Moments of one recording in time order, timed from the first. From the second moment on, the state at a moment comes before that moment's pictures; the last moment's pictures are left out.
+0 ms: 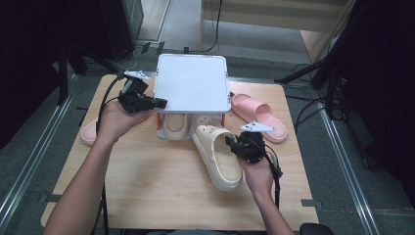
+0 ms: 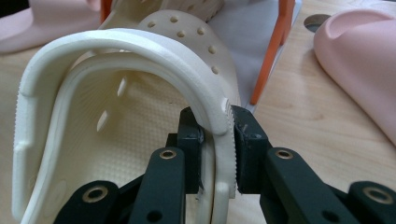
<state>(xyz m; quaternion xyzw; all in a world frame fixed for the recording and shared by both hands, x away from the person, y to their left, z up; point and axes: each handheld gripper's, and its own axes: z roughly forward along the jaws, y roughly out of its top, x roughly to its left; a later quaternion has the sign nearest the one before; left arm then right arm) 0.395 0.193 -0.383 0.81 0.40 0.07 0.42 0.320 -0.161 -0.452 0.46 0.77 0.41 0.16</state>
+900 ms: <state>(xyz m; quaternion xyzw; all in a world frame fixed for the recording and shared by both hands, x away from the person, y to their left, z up) 0.396 0.196 -0.384 0.81 0.40 0.06 0.43 0.367 -0.115 -0.478 0.49 0.76 0.38 0.18</state>
